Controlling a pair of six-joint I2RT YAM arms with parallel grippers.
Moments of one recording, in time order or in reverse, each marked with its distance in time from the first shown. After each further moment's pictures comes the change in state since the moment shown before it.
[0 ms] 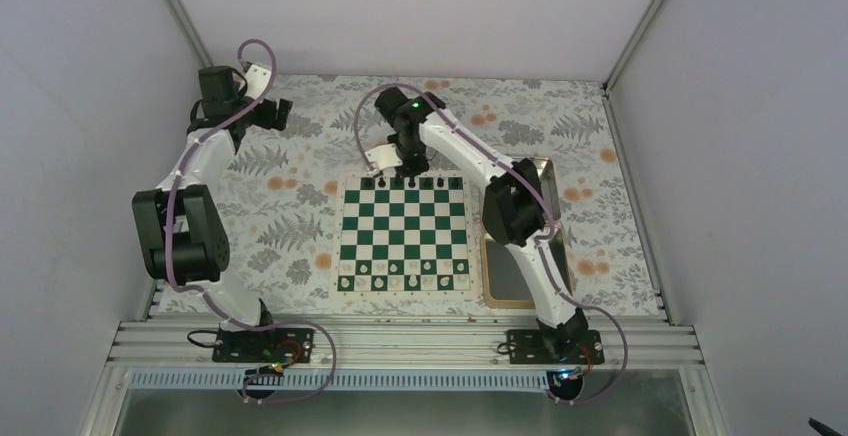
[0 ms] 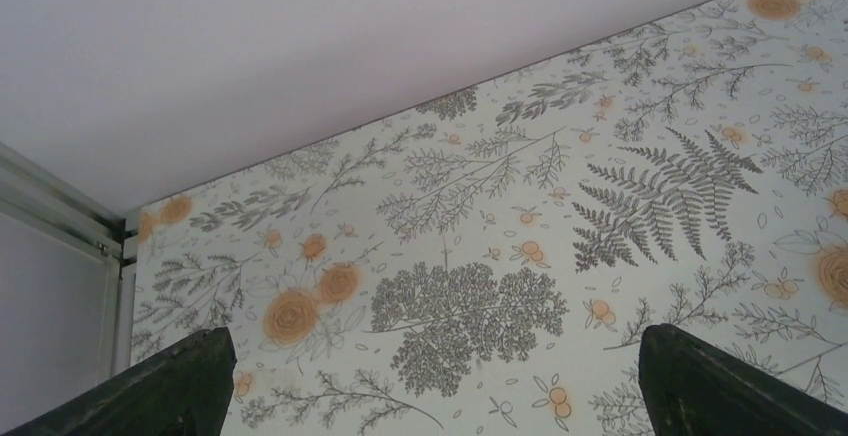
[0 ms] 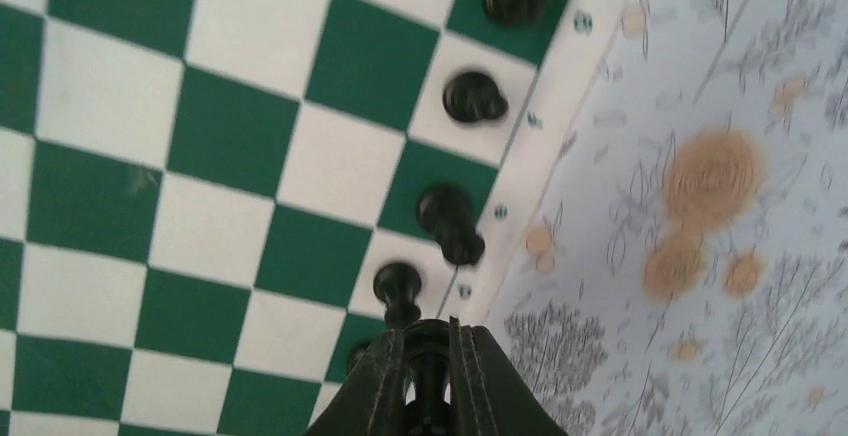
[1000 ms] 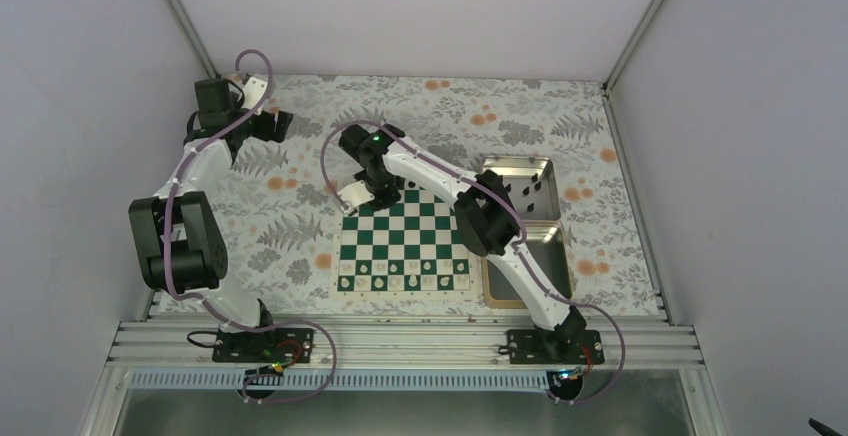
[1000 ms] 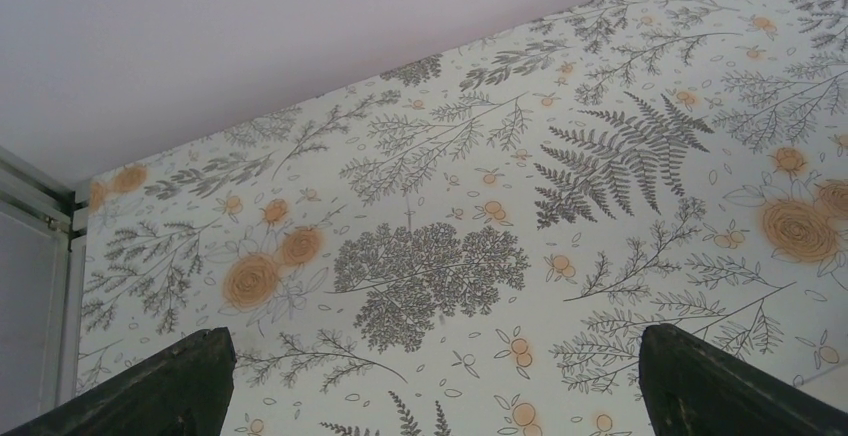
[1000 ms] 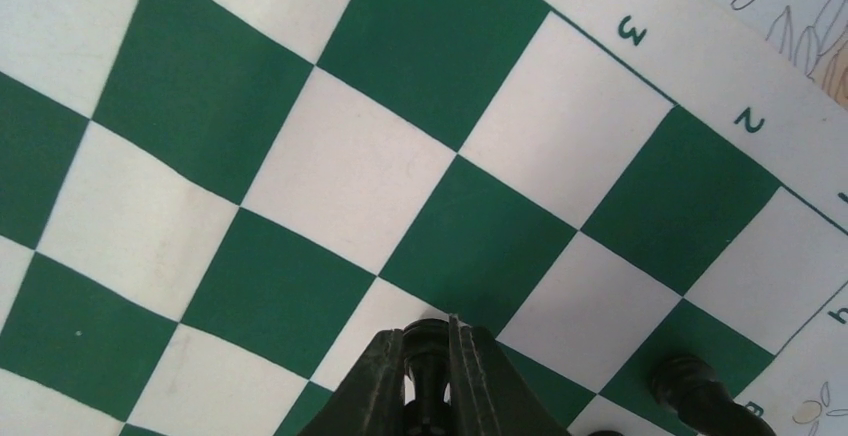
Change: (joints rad) left arm 0.033 -0.058 -0.106 0.004 0.072 0.011; right arm 0.179 0.132 0.025 0.015 -0.081 -0.055
